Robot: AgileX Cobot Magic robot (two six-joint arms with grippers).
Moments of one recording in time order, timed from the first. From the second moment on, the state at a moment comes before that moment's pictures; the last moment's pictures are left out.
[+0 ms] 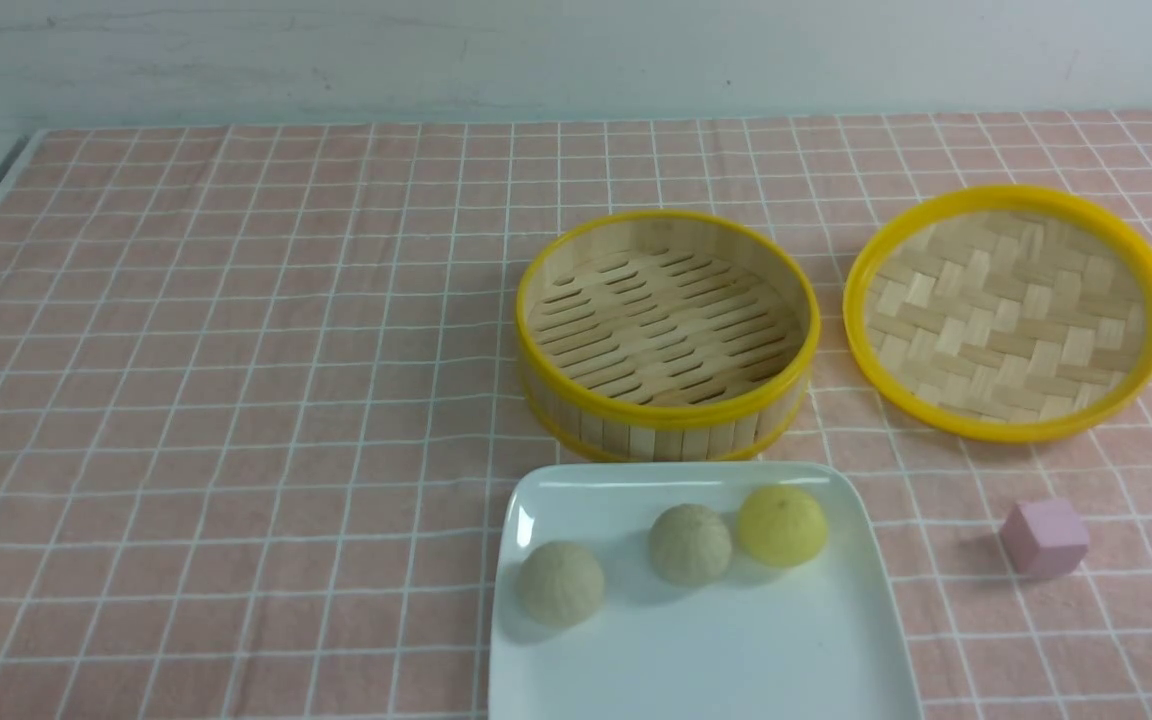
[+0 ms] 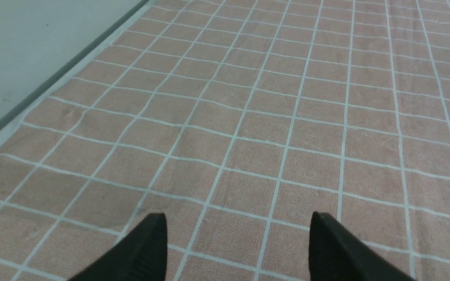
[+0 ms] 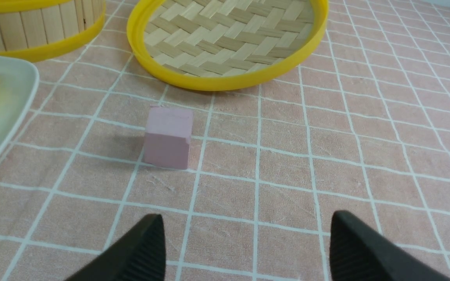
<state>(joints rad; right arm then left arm) -0.04 -0.01 0.01 0.12 0.41 -0.26 0.14 -0.01 0.02 0.18 0.38 -0.22</state>
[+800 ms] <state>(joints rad) -0.04 -0.01 0.01 0.12 0.41 -0.26 0.14 -0.01 0.02 0.12 0.38 -0.15</state>
